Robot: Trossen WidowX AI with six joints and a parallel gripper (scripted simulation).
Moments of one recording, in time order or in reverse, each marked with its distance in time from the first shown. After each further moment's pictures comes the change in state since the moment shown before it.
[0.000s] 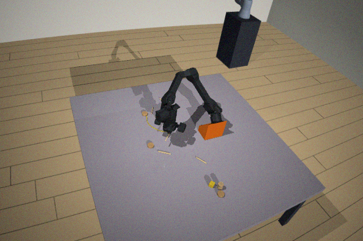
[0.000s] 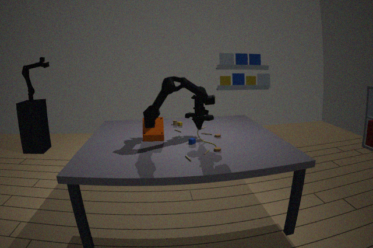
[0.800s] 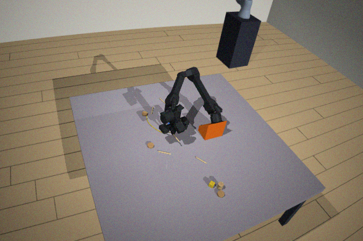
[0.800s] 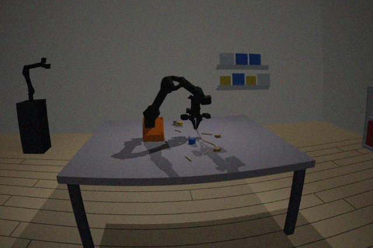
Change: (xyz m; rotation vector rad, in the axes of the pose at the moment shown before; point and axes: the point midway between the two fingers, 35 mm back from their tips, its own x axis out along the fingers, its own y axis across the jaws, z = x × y) arm 0.002 0.025 -0.005 -0.895 0.004 0.005
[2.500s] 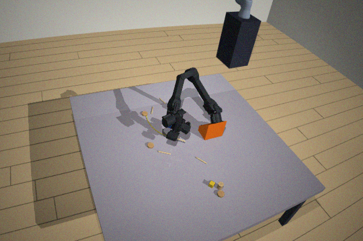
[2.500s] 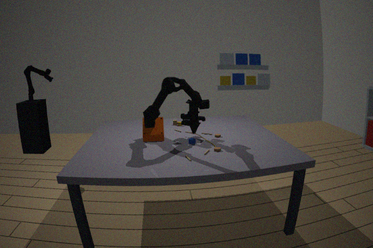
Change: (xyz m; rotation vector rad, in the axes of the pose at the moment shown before) arm 0.029 0.010 0.009 -0.652 0.006 -0.002
